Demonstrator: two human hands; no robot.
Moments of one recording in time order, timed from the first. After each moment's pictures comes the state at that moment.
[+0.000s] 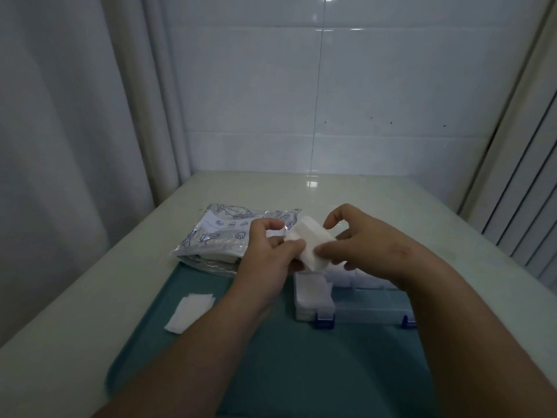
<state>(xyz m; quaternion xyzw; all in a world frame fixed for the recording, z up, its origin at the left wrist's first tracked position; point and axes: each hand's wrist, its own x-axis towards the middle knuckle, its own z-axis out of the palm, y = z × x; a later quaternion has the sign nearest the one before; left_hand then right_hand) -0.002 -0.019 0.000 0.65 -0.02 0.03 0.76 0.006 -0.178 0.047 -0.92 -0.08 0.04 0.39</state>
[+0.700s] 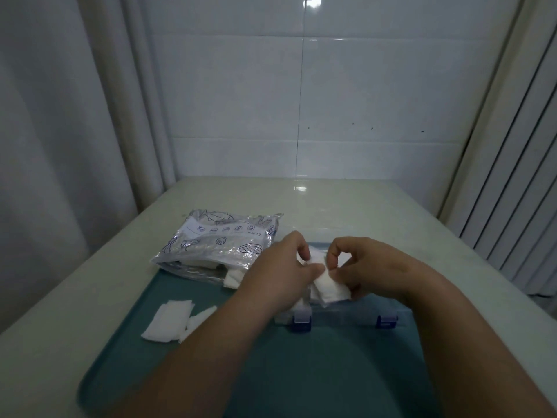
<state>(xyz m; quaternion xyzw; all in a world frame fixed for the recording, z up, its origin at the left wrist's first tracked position) -0.002 -0.051 0.009 0.92 -0.09 0.03 0.38 -0.006 -0.219 0.037 -0.92 -0.05 0.10 0.38</state>
